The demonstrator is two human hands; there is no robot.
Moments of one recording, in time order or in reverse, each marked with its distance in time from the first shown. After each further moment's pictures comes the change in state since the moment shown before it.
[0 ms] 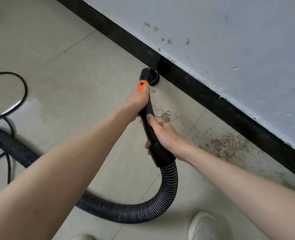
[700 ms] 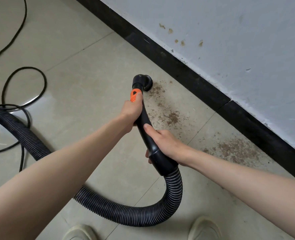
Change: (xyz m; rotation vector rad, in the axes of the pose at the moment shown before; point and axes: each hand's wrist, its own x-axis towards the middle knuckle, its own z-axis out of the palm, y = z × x) left_hand -0.023 -0.045 -0.024 -0.180 0.079 -0.062; right_hand -0.016 0.012 0.014 -0.093 -0.166 -0.043
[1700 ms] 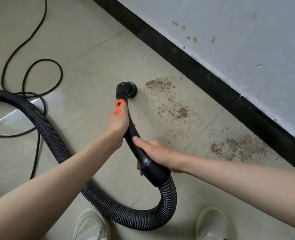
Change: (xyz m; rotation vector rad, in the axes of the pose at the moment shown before) left_hand -0.039 -0.054 -0.057 -0.140 0.201 -0.049; right_hand -0.016 0.007 0.062 0.073 -0.226 0.037
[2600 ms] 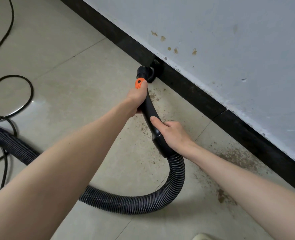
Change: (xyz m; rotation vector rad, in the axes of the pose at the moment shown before) left_hand 0.061 0.101 0.121 0.191 -0.242 0.071; right_hand 0.032 -0.019 -0.117 -0.165 0.577 -0.147
